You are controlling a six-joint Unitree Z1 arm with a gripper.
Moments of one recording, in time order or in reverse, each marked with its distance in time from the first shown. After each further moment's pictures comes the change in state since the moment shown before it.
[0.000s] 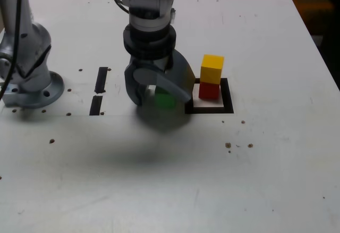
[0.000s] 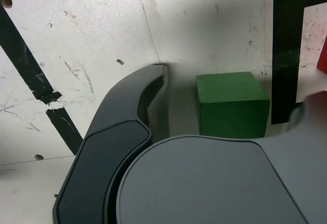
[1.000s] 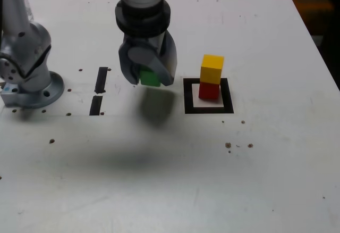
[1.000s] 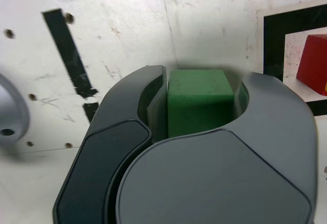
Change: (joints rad) arm 0.000 -0.081 -0.117 0.218 0.081 -0.044
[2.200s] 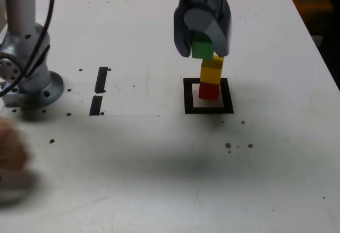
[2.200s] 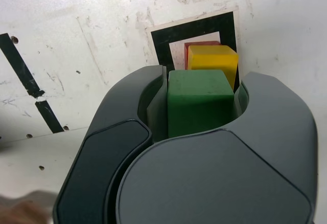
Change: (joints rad) arm 0.069 0.187 -0.528 0.258 -0.017 0.118
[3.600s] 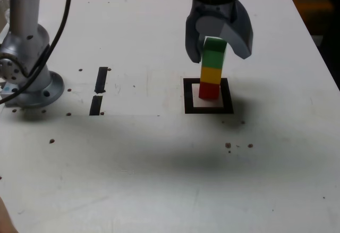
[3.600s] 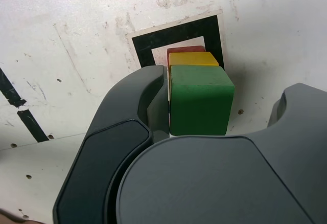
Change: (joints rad) arm 0.018 0.053 -0.022 -0.053 -0.013 0.032
